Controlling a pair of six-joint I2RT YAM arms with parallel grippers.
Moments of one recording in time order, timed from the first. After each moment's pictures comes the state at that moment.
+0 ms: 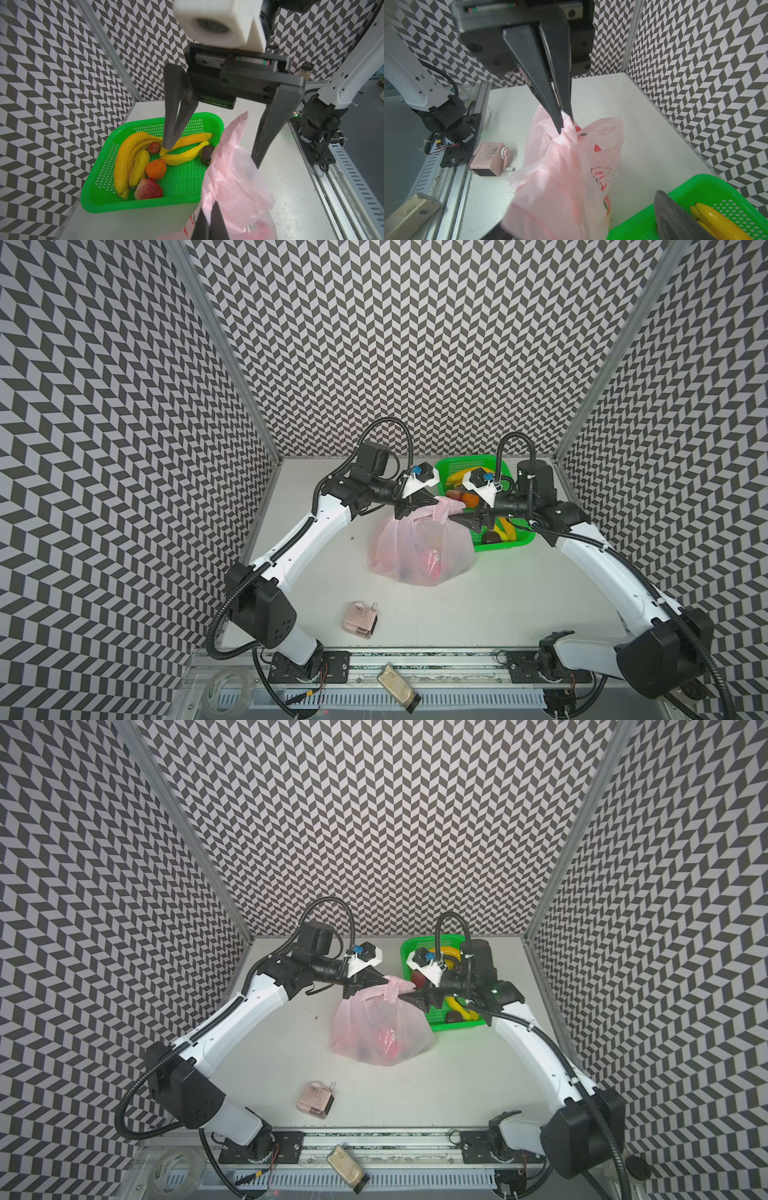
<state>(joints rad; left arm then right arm) -0.53 1.57 1.53 -0.57 0.85 0.65 0.32 1.29 1.21 -0.44 -0.82 -0.50</state>
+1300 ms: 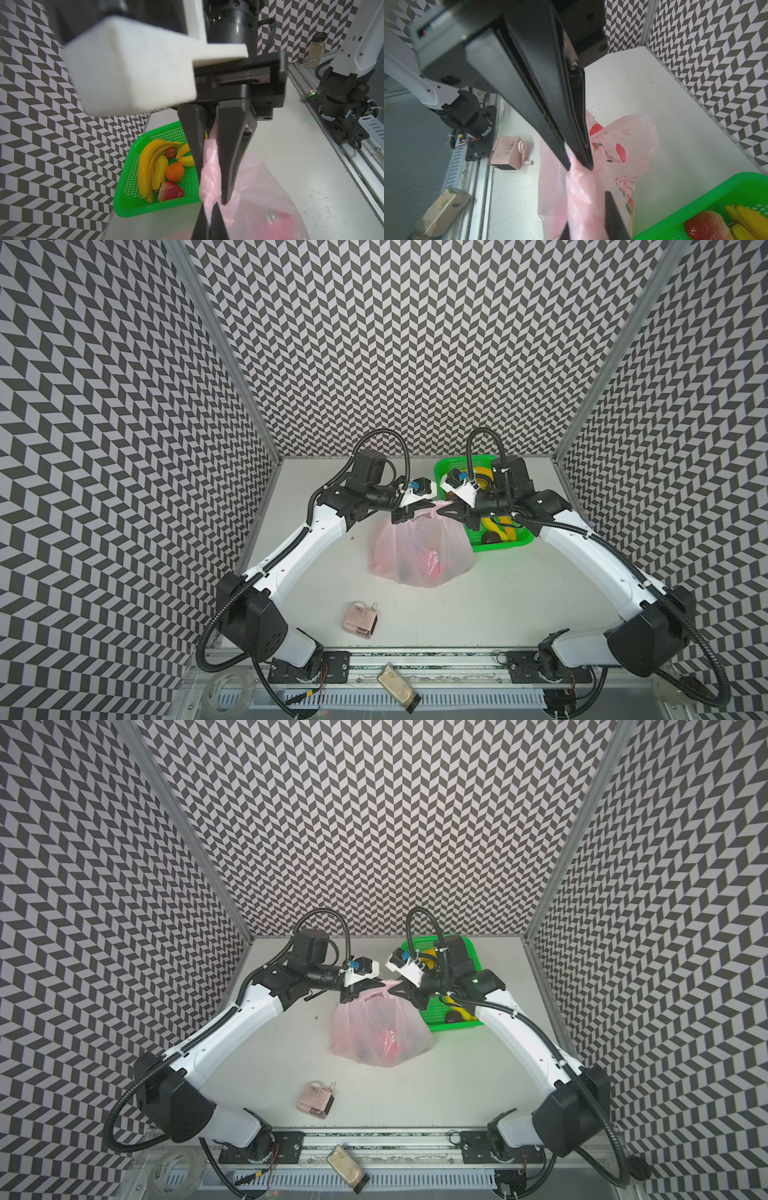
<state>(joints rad) -0.54 1.49 1.41 -0.47 0.79 0.80 0.46 1.41 1.33 -0.59 -0.70 -0.45</state>
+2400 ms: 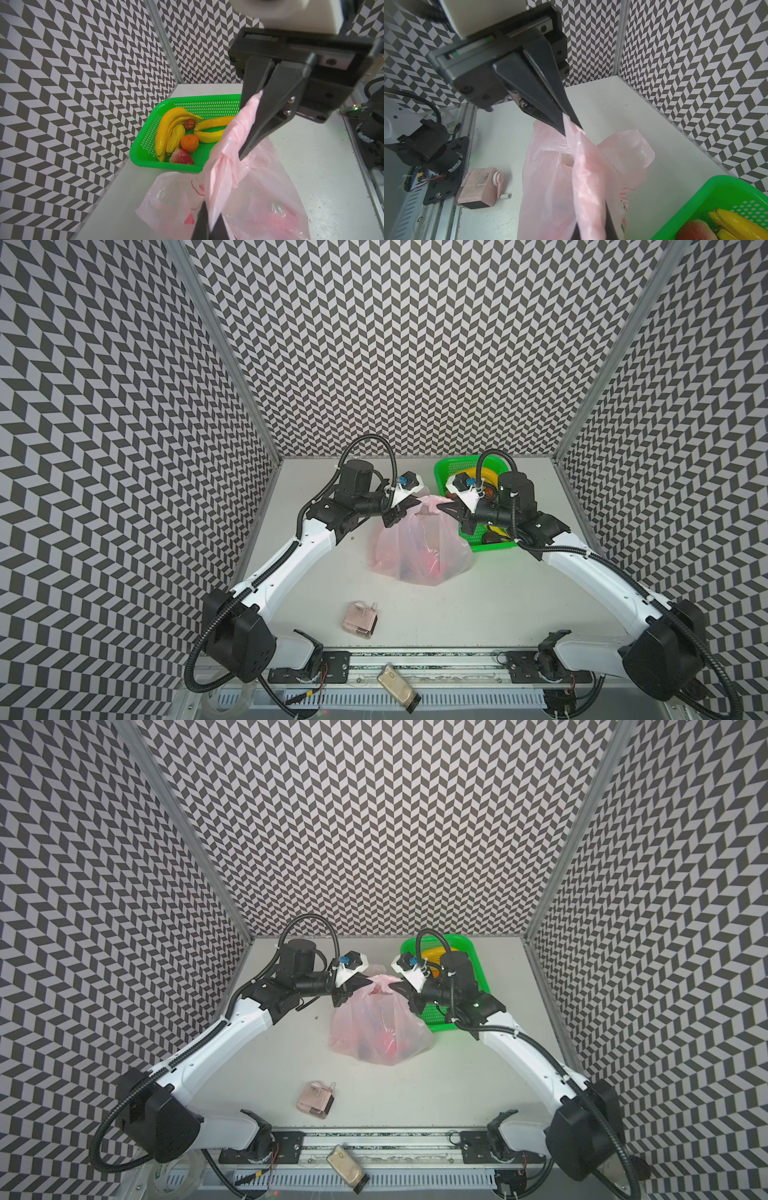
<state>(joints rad) -0.50 1.38 1.24 -0.32 0.63 0.53 0.49 1.28 1.04 -0.12 -0.60 -0.26</state>
